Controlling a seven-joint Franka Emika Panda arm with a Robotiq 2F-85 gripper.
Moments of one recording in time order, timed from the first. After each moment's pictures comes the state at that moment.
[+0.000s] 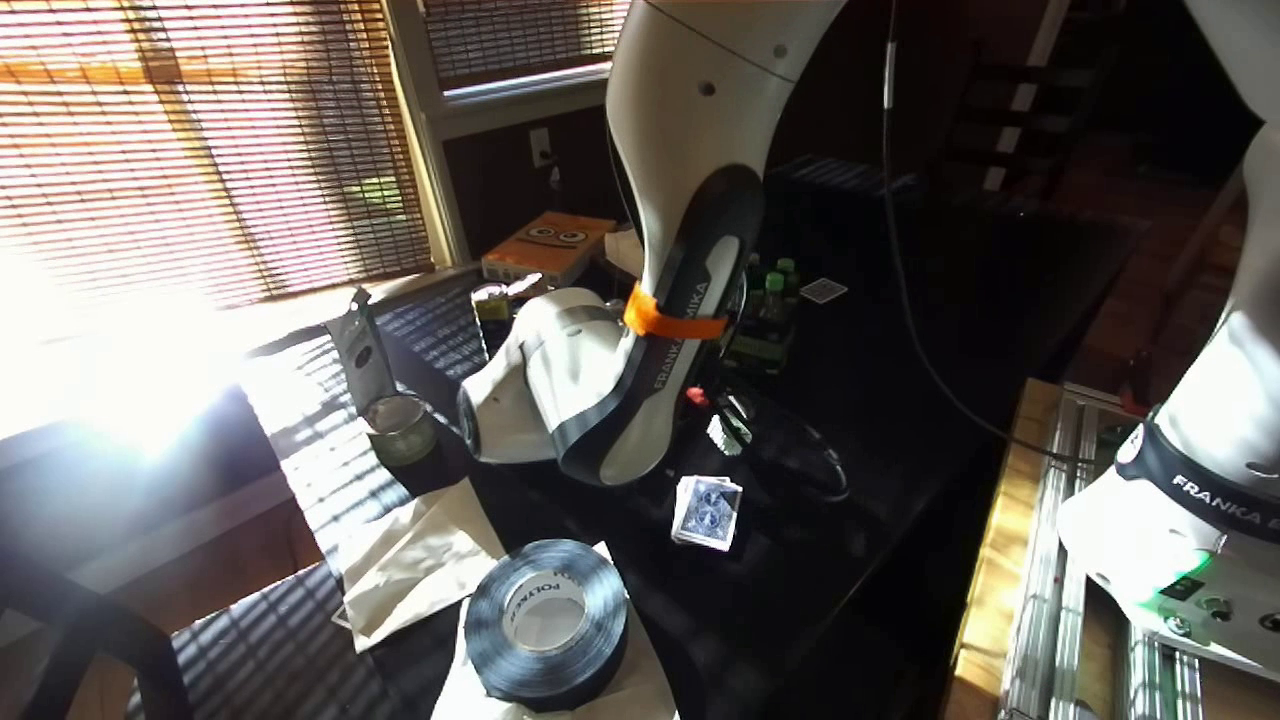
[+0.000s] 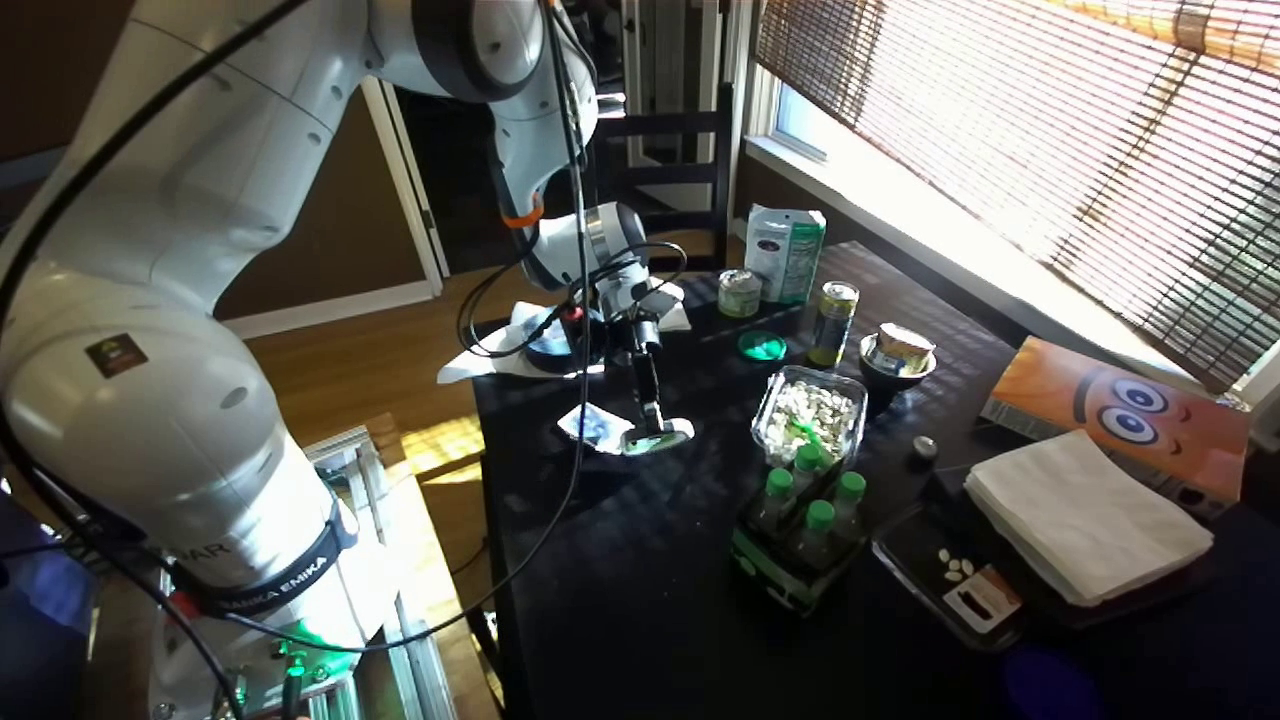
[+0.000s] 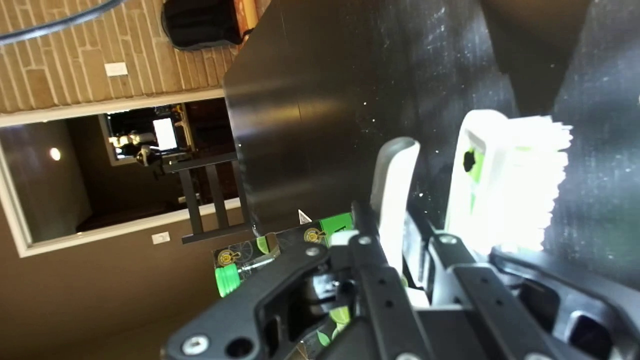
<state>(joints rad) 0.38 0.82 0.07 -1.85 -0.76 1.56 1.42</state>
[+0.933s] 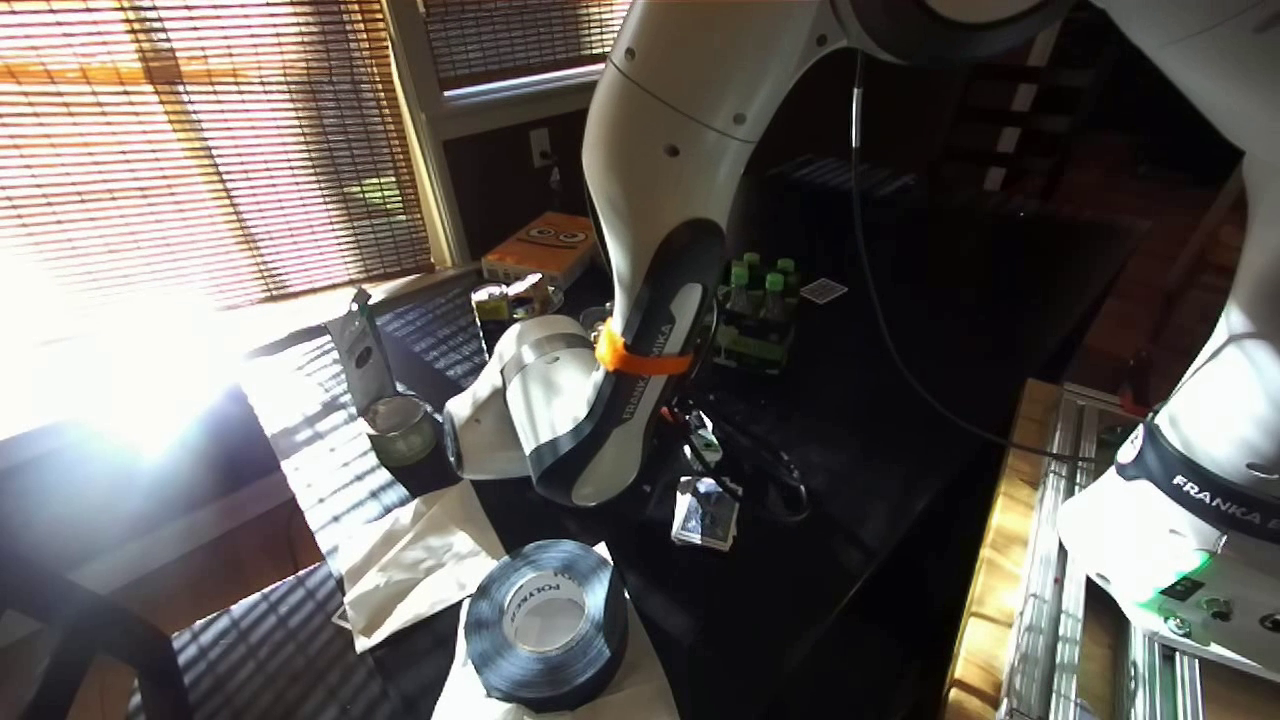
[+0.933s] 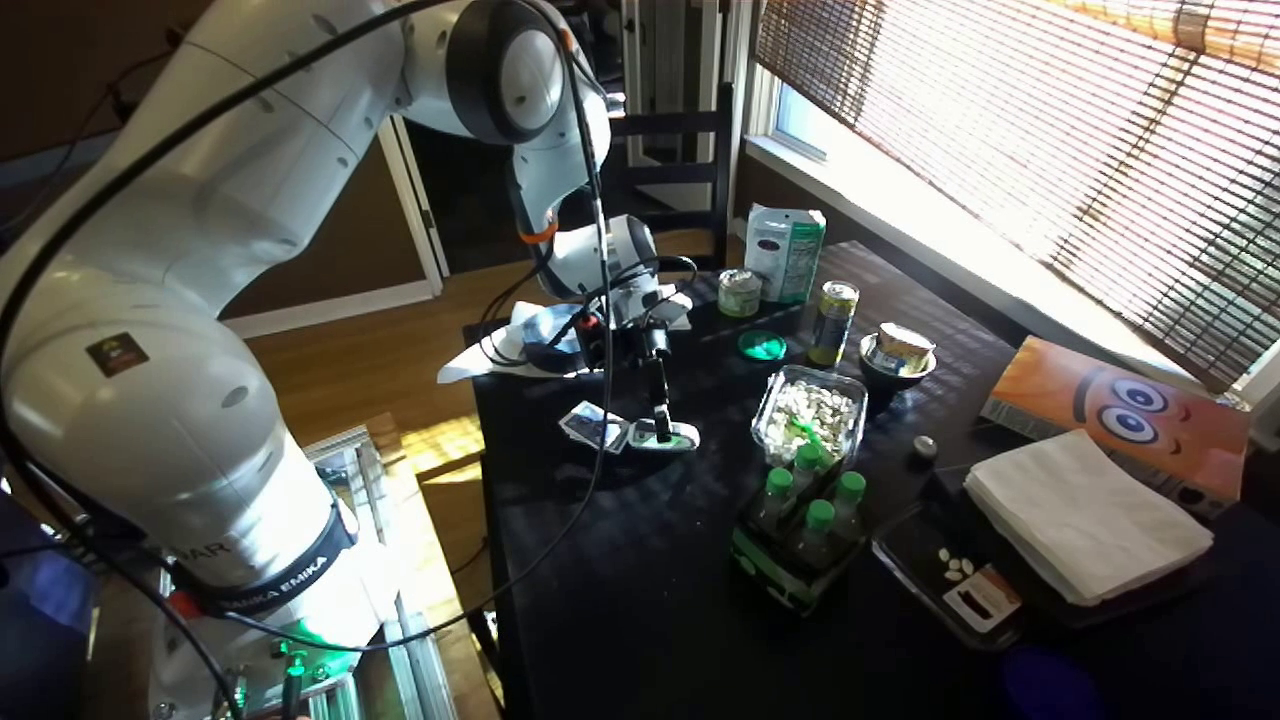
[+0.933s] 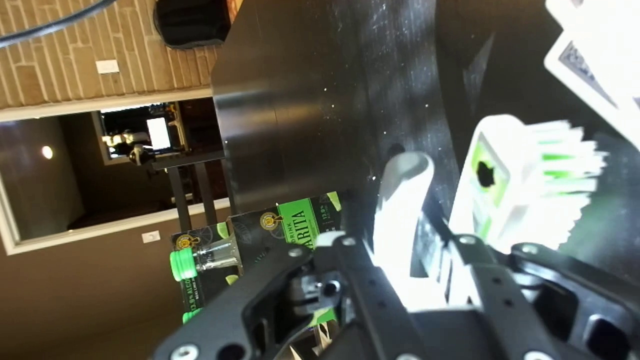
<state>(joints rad) 0.39 0.94 0.07 -1.71 -0.76 1.55 1.39</state>
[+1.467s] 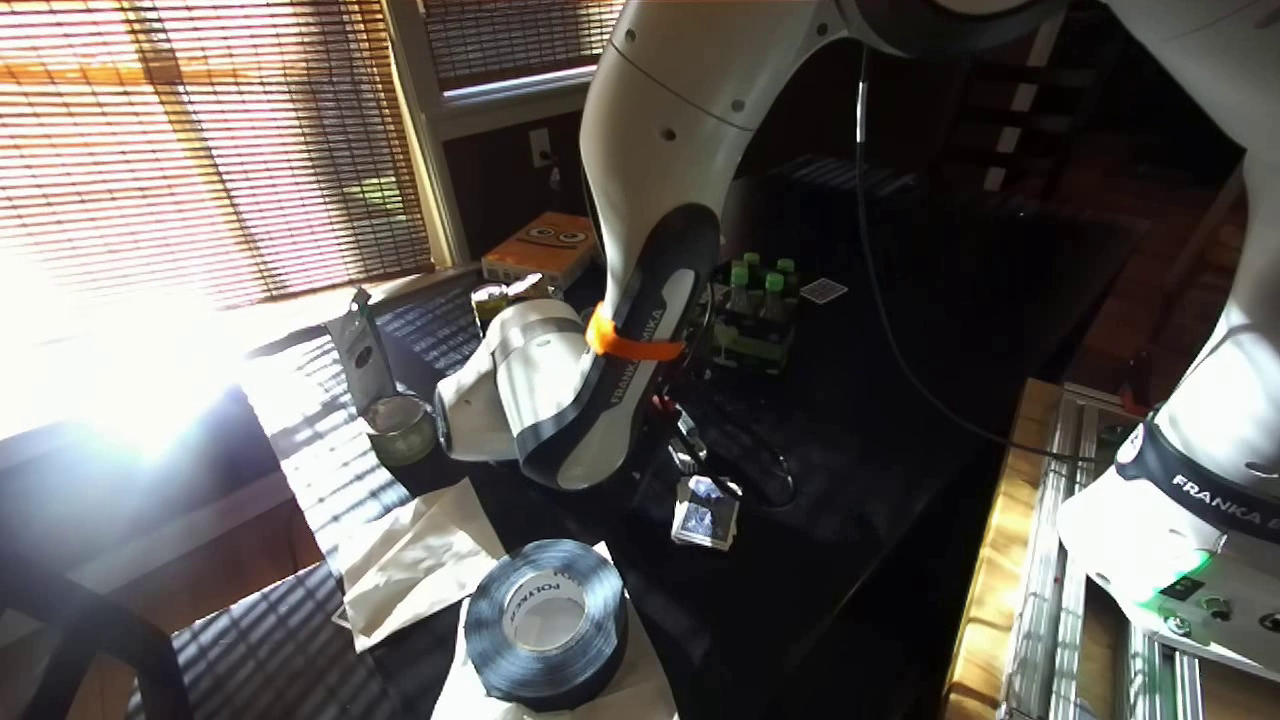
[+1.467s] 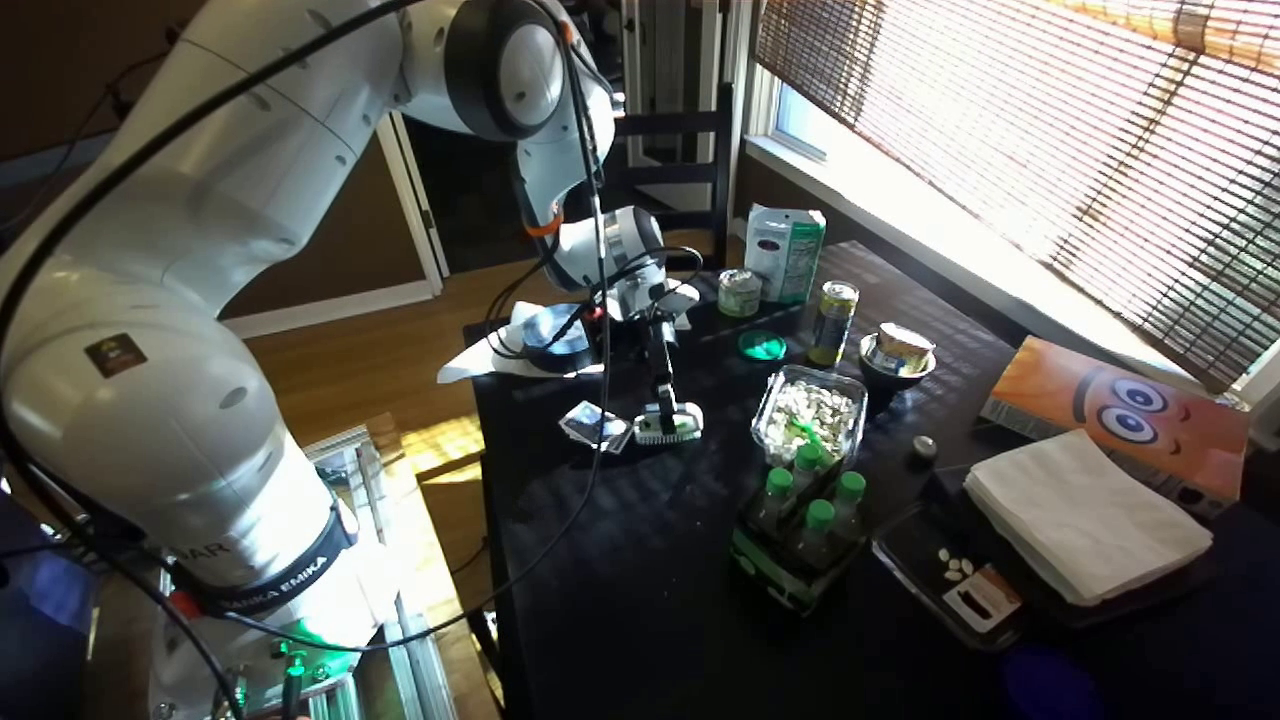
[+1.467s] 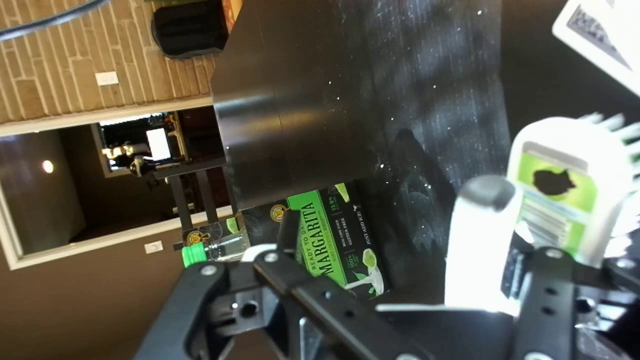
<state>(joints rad) 0.38 0.93 0.07 -1.69 -0.74 1.53 1.39</state>
